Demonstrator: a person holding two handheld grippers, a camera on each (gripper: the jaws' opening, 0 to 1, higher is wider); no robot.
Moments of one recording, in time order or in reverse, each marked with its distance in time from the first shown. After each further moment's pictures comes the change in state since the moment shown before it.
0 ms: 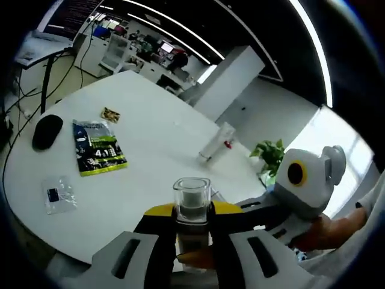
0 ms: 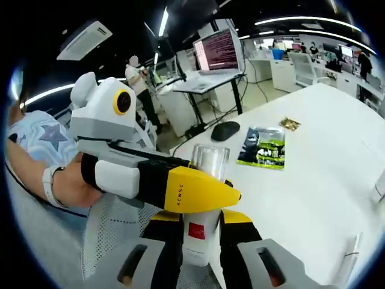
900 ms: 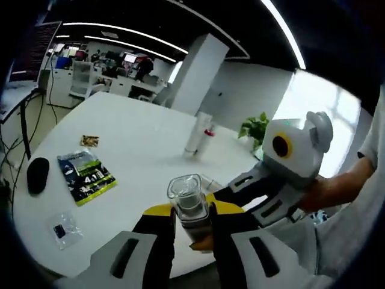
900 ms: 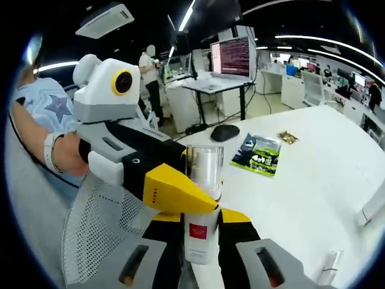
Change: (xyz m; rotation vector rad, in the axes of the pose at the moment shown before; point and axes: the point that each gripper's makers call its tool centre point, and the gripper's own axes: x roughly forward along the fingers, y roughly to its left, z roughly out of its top) left arm 0.003 -0.018 -0.018 0.394 0.049 -0.064; right arm -0.014 -0.014 -0.020 -0.153 0.013 -0.035
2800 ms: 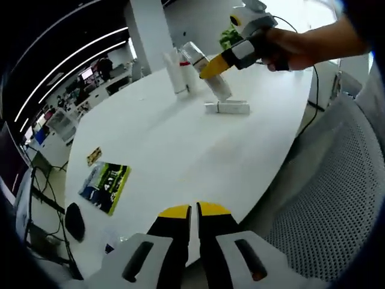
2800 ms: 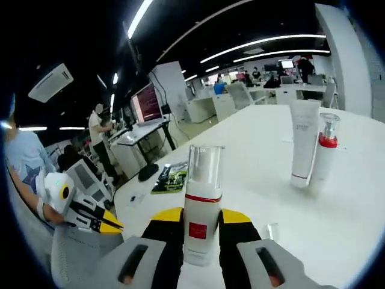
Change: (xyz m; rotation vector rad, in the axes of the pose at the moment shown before) left arm 0.006 0.027 -0.075 0.541 0.382 0.148; right arm -0.101 -0.163 -0.014 0.380 -0.332 -0.326
